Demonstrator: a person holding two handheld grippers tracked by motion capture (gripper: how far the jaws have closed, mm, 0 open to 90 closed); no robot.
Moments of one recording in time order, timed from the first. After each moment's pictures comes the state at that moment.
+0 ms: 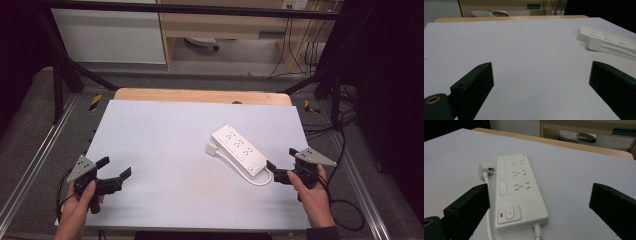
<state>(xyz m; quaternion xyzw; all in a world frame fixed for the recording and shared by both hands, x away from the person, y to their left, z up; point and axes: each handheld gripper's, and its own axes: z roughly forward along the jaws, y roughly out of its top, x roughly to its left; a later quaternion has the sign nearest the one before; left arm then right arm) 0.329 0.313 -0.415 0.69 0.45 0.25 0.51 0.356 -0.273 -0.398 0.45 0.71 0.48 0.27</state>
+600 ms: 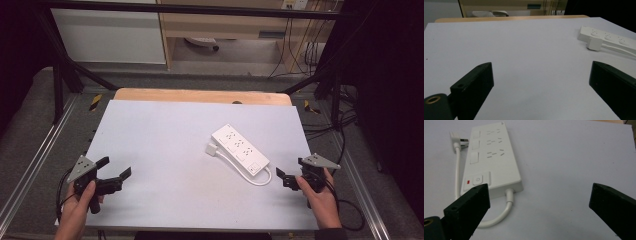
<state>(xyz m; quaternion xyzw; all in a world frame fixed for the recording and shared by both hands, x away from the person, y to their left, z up) 0.329 0.313 -0.415 0.69 0.45 0.25 0.51 0.360 -0.307 -0.434 0.49 0.72 0.42 0.24</state>
